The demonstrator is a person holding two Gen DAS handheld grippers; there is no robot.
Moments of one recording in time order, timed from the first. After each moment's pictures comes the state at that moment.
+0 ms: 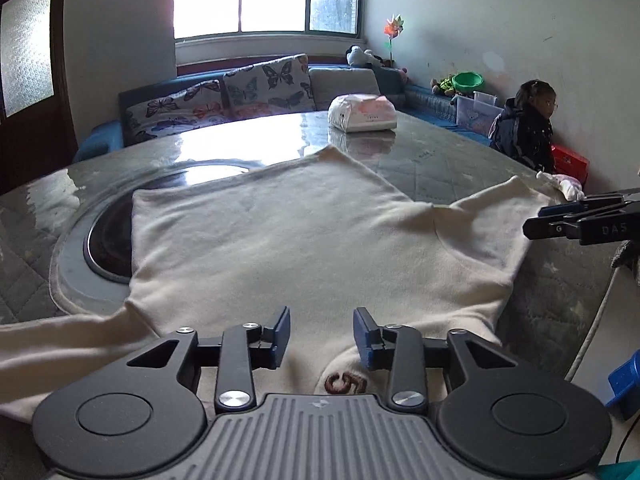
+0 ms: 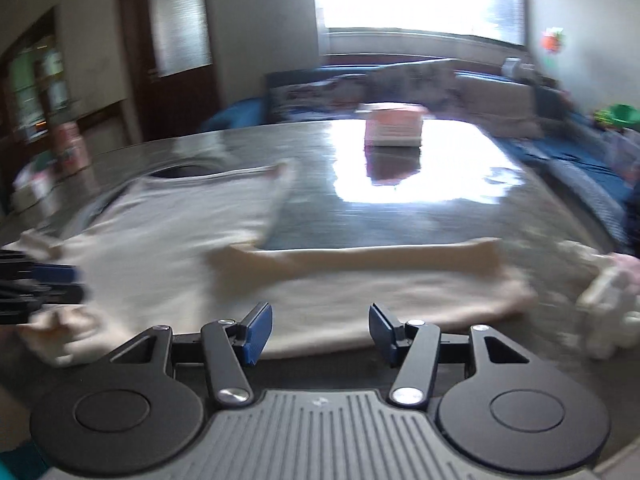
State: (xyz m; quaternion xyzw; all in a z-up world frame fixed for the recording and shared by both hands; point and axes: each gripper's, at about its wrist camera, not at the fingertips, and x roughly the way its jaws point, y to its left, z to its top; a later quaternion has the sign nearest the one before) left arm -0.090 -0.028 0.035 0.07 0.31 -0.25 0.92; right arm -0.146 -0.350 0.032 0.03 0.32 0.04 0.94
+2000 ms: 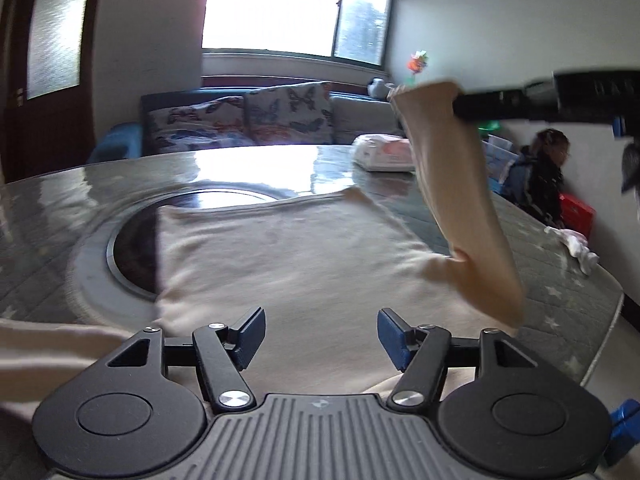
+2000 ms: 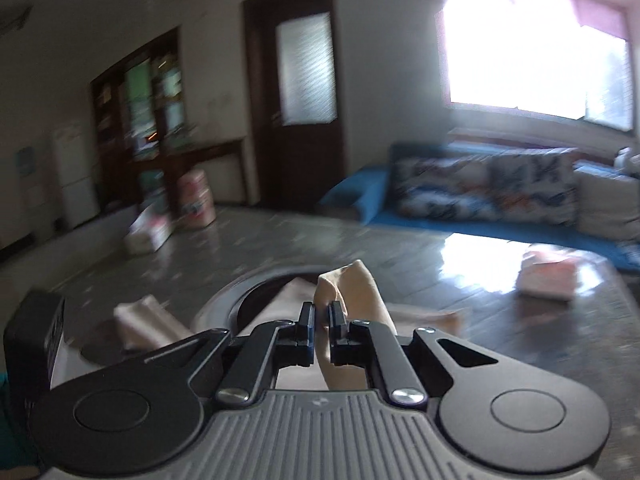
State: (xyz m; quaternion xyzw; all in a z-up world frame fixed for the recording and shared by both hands) left arm -0.082 0.014 0.045 0.00 0.29 -0.21 0.93; right arm -0.100 -0.208 0.131 -0.02 0.23 0.24 0.94
